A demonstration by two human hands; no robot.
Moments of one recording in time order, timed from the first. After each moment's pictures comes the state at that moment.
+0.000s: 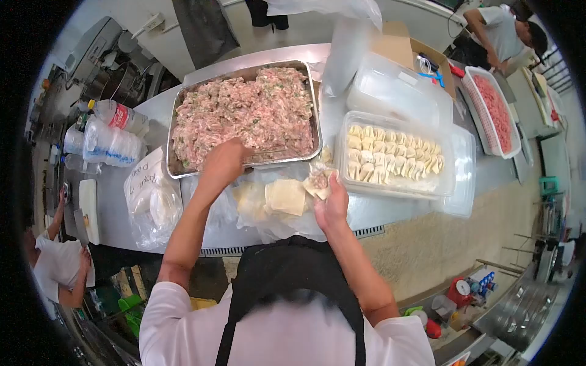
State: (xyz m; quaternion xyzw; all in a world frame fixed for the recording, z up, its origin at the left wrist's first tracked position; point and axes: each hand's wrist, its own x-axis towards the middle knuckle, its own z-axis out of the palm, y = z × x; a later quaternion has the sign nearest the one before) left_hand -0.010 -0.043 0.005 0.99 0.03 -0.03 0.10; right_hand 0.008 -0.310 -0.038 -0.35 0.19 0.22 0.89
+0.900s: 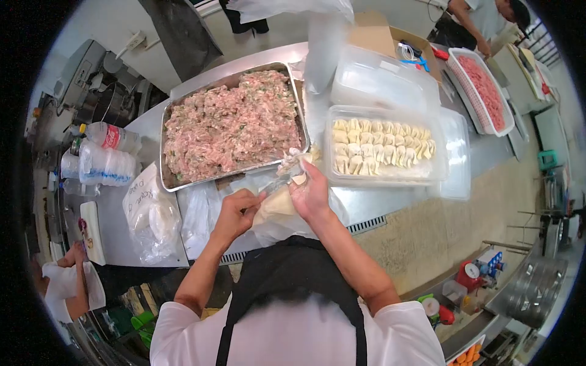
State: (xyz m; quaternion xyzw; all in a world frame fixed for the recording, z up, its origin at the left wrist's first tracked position) left_hand -0.095 -0.108 0.006 0.92 -0.01 0.09 0.38; right_hand 0.022 -0.286 -0.025 -0.22 0.18 0.26 0.92
